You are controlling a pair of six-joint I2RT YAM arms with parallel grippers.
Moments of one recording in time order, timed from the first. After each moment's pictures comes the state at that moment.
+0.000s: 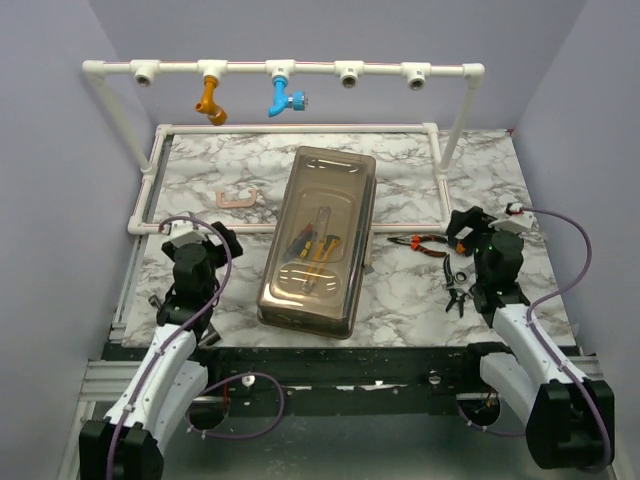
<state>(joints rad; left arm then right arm) -0.24 0.64 0.34 0.05 -0.31 -0.42 0.11 0.87 0.37 0.37 0.22 0.38</state>
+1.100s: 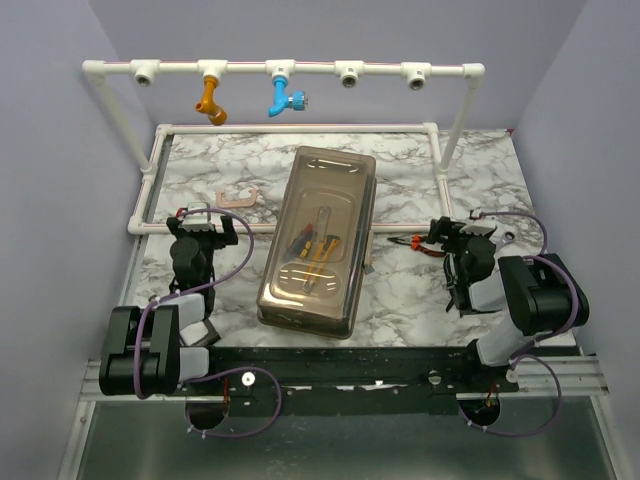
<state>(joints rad) 0.02 1.28 0.24 1.02 0.00 -0.02 0.06 1.61 0.22 1.29 0.14 0.15</state>
